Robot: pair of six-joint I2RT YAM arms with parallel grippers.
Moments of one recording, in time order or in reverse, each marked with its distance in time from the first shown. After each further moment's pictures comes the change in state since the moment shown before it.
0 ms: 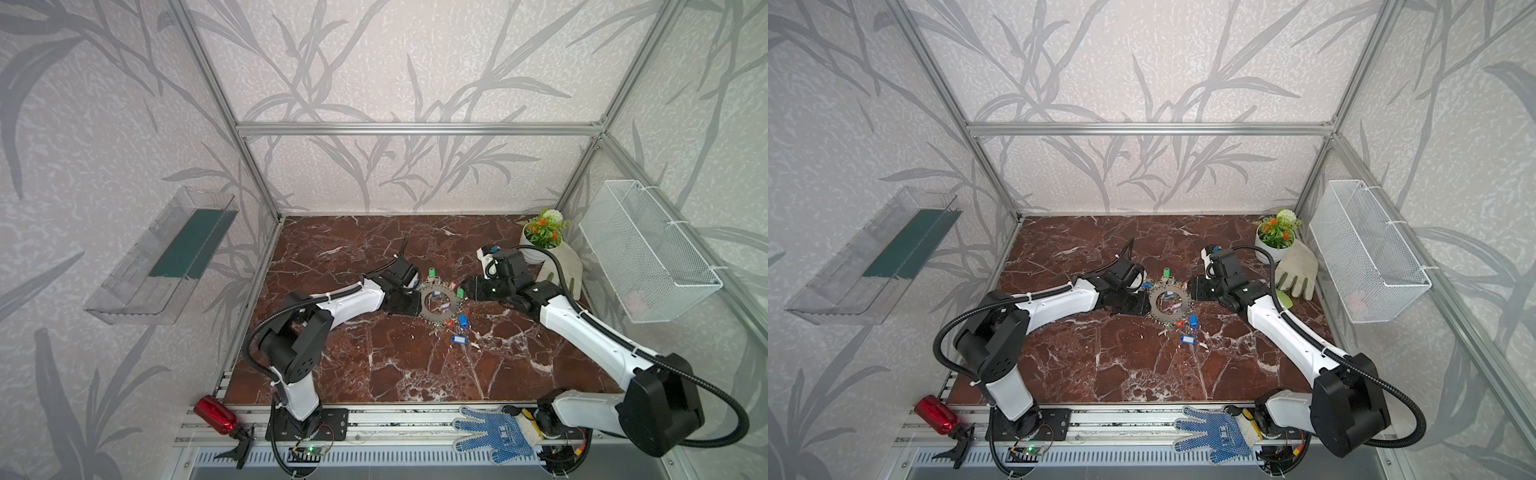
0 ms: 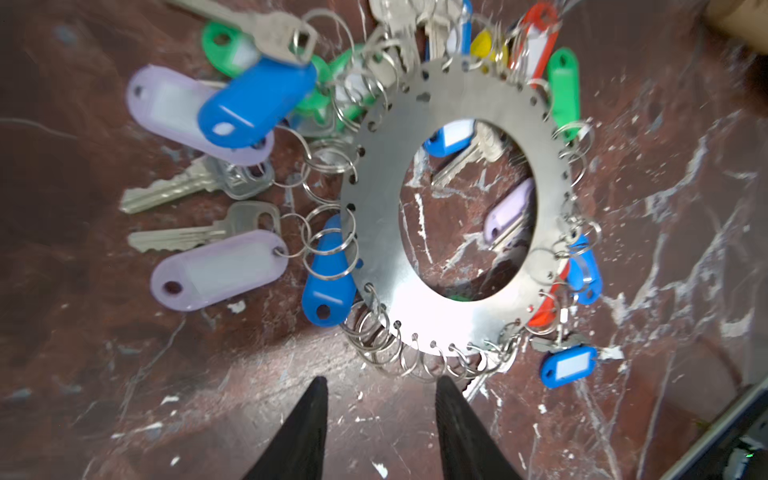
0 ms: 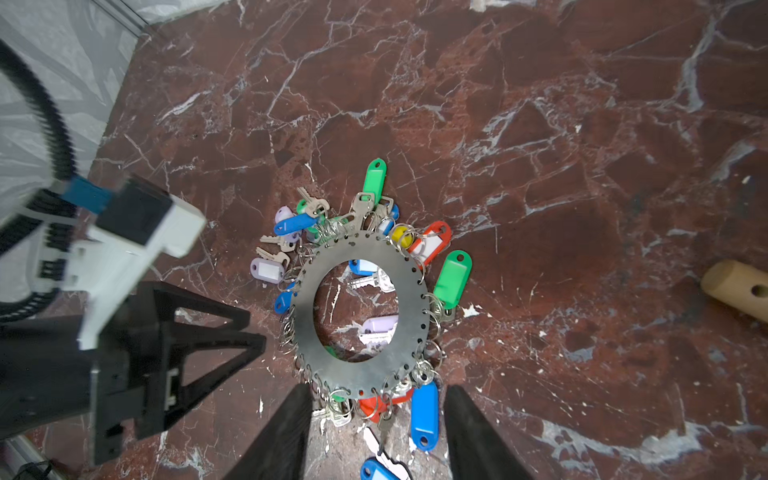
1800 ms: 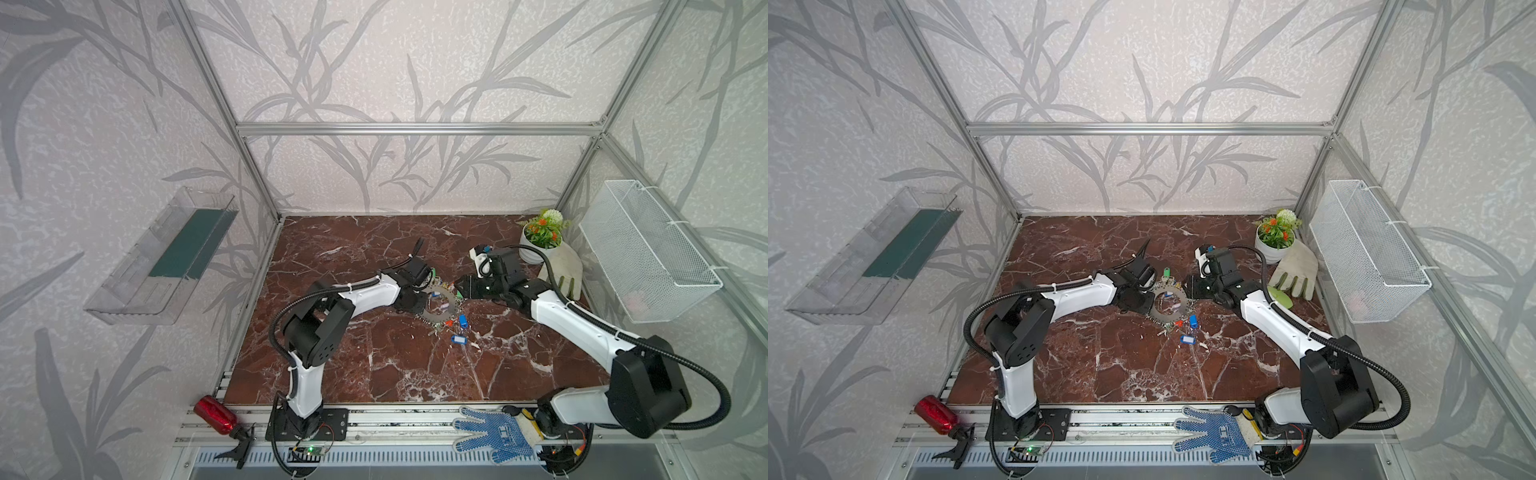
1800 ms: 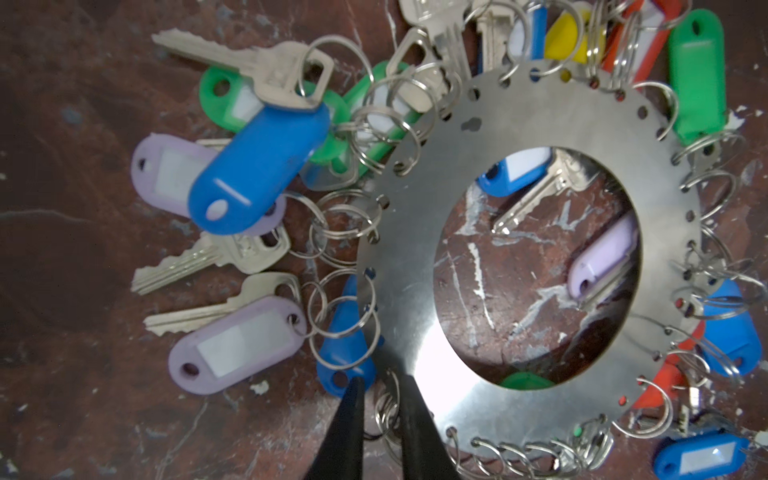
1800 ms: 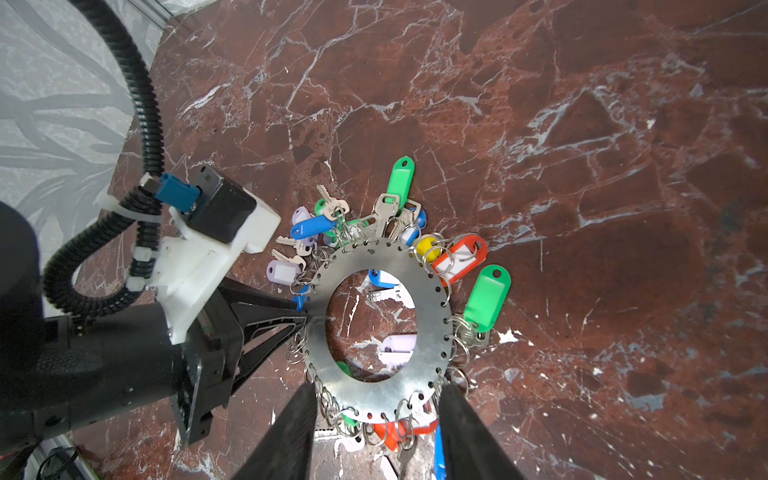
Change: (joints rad) left arm -0.040 0.129 0.134 -0.067 -0.182 0.073; right arm -0.005 0.091 -0.003 0.094 -0.078 0.002
